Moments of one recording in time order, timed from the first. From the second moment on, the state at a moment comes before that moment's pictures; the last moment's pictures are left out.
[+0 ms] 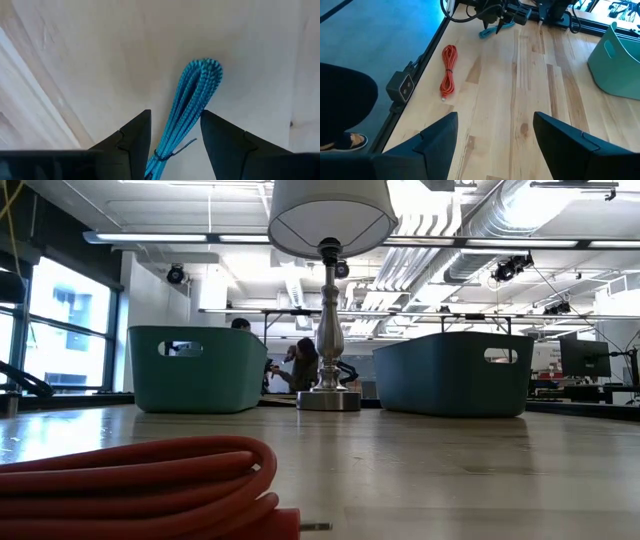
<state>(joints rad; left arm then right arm) -0.83 1.77 1.13 -0.93 0.04 -0.56 0.81 1.37 1.05 -0.37 0.59 0.31</state>
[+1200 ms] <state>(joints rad) -0.83 1.78 1.37 -1.03 -0.83 -0.41 0.84 1.37 1.05 -0.37 0.63 0.31</state>
